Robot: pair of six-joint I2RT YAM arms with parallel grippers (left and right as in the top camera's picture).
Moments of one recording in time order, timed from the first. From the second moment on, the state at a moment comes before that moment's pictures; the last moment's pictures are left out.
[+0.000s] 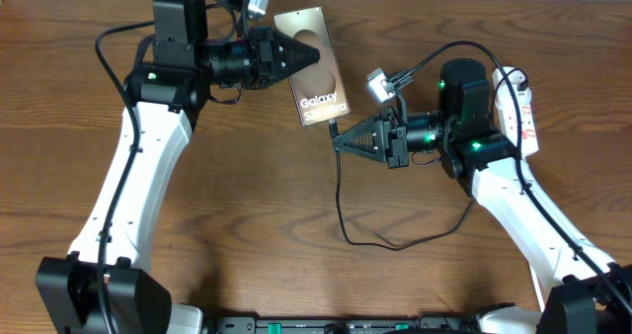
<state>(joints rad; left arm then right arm) -0.14 1.61 1.47 -0.40 1.12 -0.69 0.28 1.49 0.98 0.04 -1.38 0.38</state>
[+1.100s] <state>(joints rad) -0.14 1.61 1.47 -0.40 1.09 -0.78 0.28 1.49 0.98 0.03 -1.36 0.38</state>
